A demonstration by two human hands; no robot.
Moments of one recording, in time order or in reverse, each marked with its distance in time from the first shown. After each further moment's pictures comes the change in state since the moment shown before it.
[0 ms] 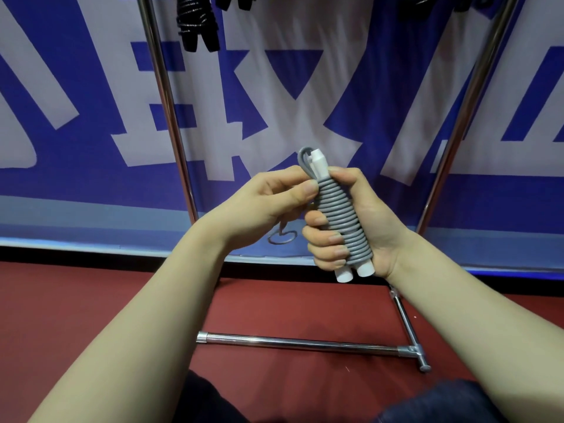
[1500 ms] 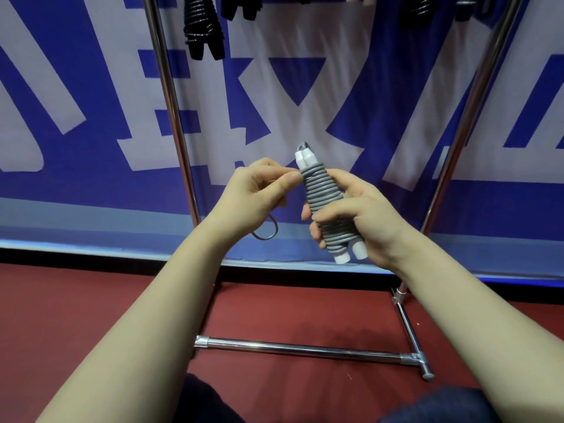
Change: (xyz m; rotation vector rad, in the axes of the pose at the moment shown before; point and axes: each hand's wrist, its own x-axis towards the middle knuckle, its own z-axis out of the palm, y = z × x) left_hand 0.003 0.006 -0.008 0.388 0.403 0.101; right_hand 0.001 -0.007 0.003 -0.369 0.365 -0.420
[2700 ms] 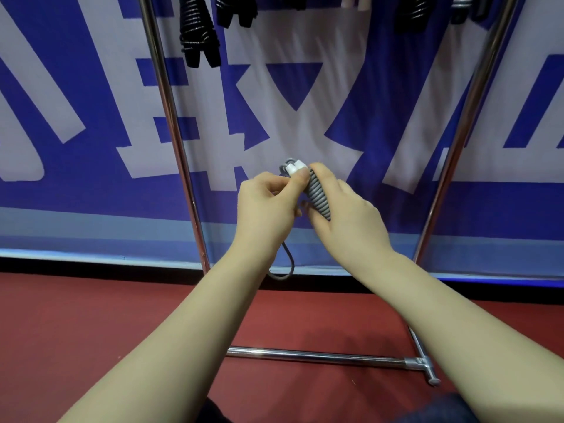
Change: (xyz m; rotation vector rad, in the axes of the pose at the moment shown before) left_hand -0.005 0.018 0.037 -0.228 0.309 -0.219; right_hand 0.006 0.018 0.014 -1.217 0.394 -0.313
